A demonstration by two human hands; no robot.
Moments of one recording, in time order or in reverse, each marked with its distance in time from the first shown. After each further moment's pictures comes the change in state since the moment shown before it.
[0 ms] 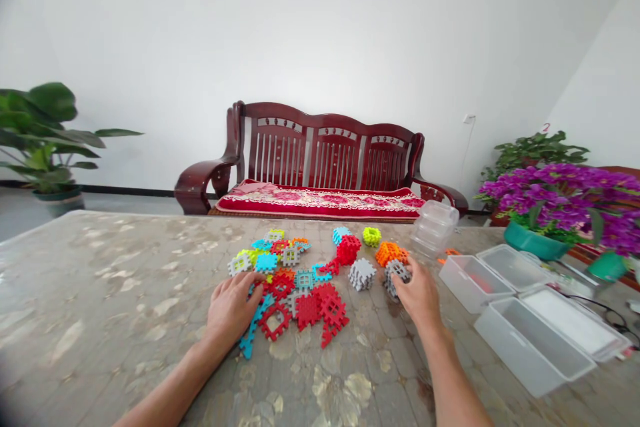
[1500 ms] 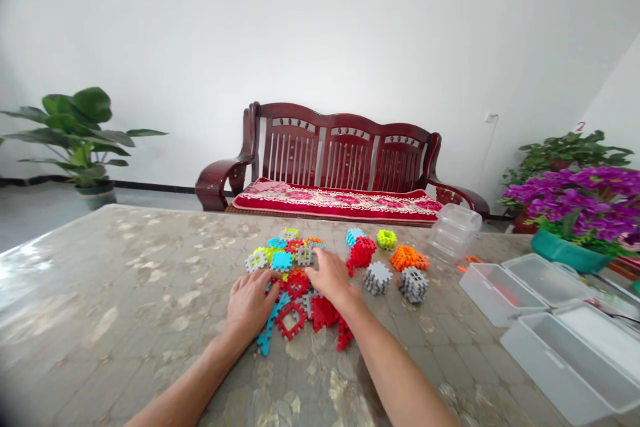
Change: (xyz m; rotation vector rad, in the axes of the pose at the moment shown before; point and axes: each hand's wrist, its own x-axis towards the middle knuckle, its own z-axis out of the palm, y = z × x) left_hand 0.000 0.002 -0.003 -0.043 -0.018 -0.012; right_hand -0.038 -0.213 0.067 0.117 -0.538 -0.385
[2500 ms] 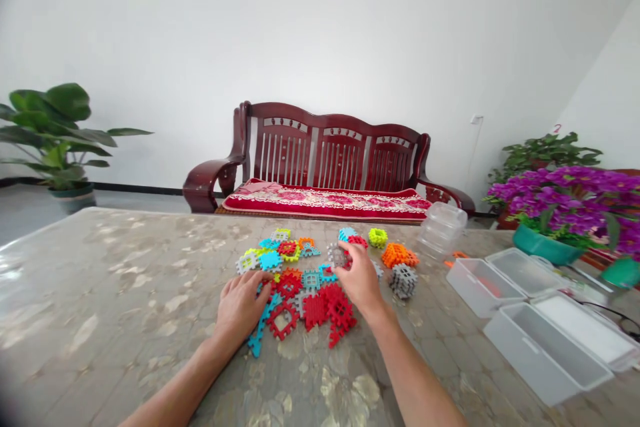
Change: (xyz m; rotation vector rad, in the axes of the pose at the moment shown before) left_hand 0.001 -0.002 0.002 0.009 -0.004 0.007; right_hand -0.030 0.061 -0.038 0.332 0.385 -0.008
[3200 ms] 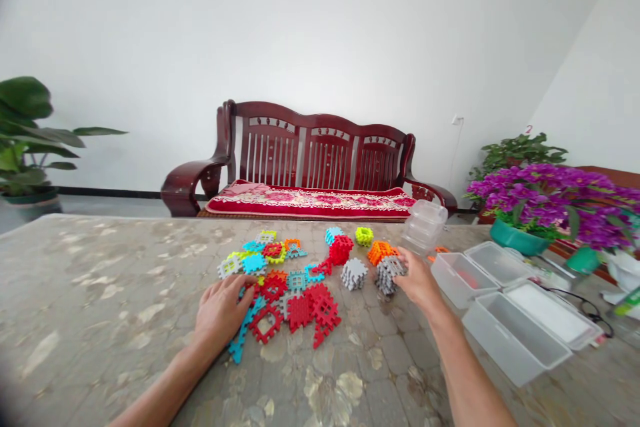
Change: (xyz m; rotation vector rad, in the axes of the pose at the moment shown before) left_hand 0.000 0.000 -0.002 0.021 0.006 0.019; right_hand -0.007 0.131 -0.128 -0.158 0.063 0.224
